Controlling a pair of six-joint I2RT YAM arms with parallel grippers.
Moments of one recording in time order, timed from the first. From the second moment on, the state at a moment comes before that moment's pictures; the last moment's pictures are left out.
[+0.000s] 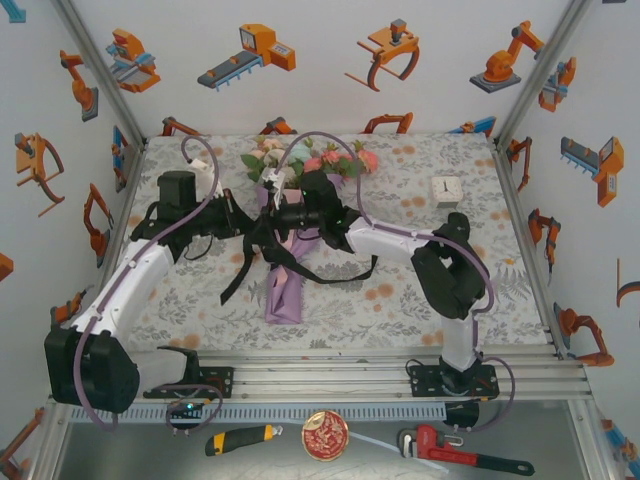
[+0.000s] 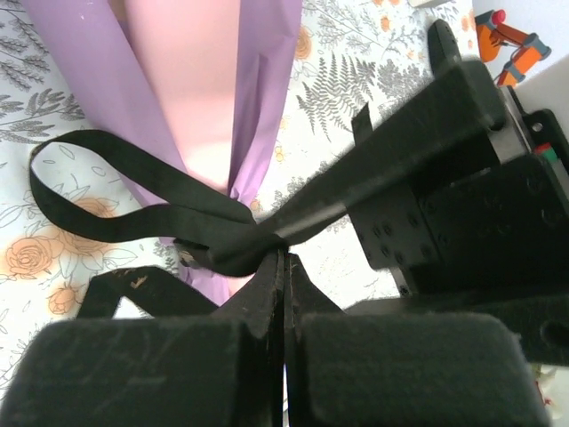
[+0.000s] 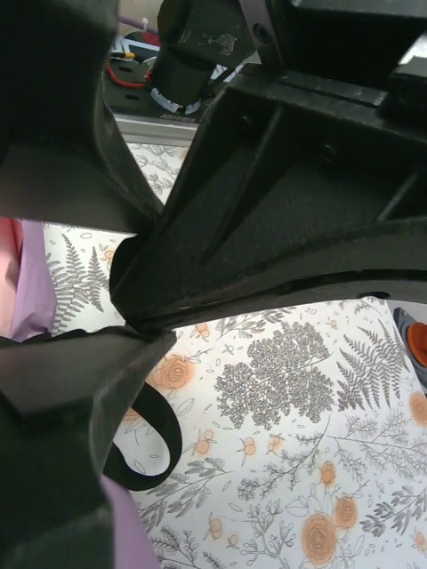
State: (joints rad) left arm -0.23 1.22 0.97 -0.39 0.54 -0.39; right arm 0.82 1.94 1.35 0.37 -0.72 0.17
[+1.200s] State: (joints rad) left arm -0.16 1.82 1.26 -0.60 0.33 -0.23; right arm 0.79 1.81 1.22 0.20 -0.71 0.08
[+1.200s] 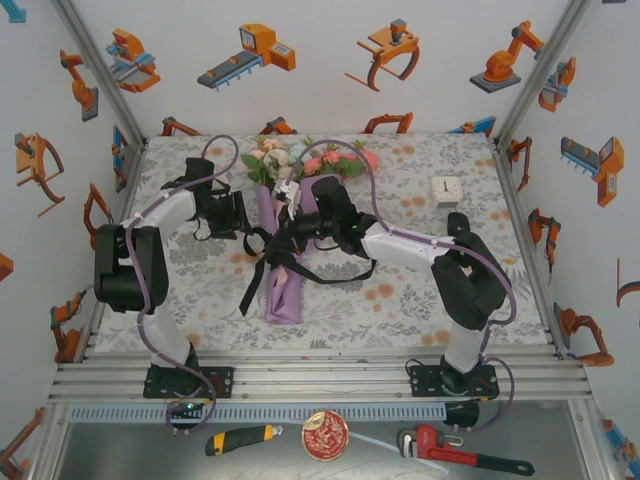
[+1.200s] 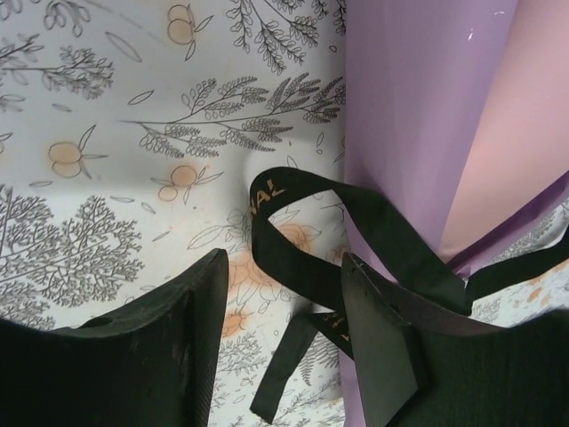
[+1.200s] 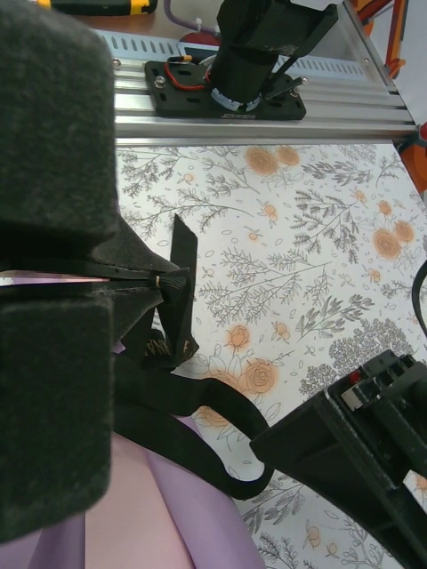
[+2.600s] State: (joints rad) left arm -0.22 1.77 1.30 -0.73 0.11 -0.25; right arm 0.79 1.84 1.31 0.19 -0.59 0.18
